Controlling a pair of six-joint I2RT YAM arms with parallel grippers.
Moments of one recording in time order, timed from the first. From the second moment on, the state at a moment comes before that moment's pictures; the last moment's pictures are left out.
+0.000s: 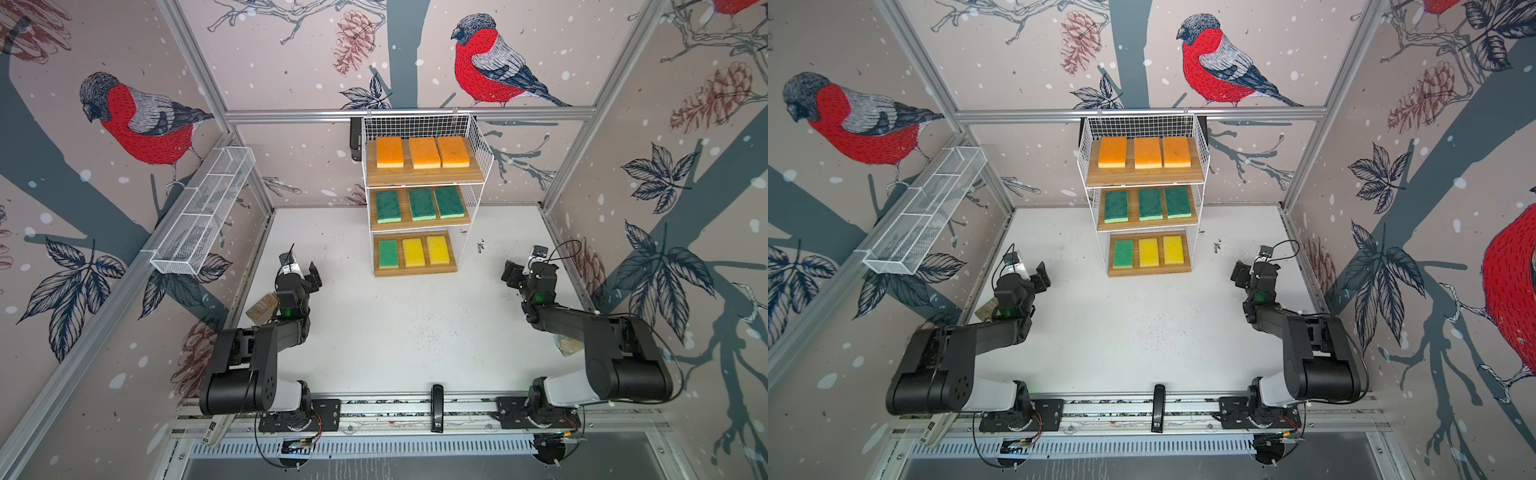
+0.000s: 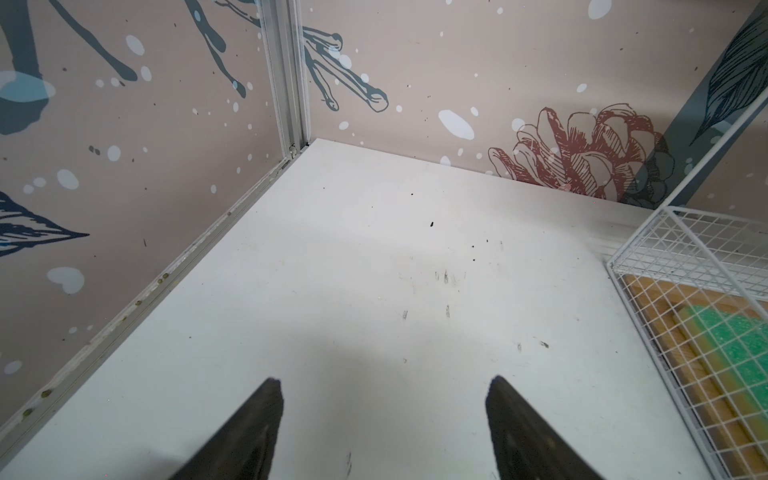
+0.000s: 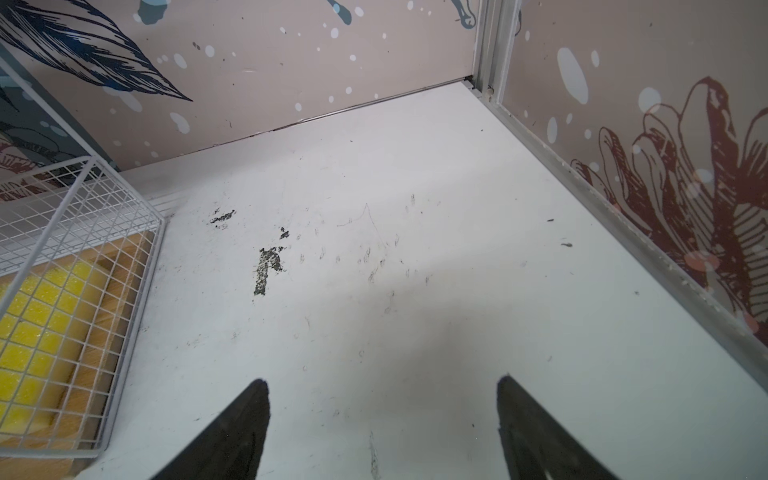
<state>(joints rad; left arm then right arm) 0.06 1.44 0.35 0.82 -0.13 -0.13 0.02 1.46 0.42 0.65 0.12 0.13</state>
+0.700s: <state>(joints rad) 0.06 1.55 0.21 1.16 0.03 -0.05 0.01 1.50 0.24 1.04 0.10 0.07</state>
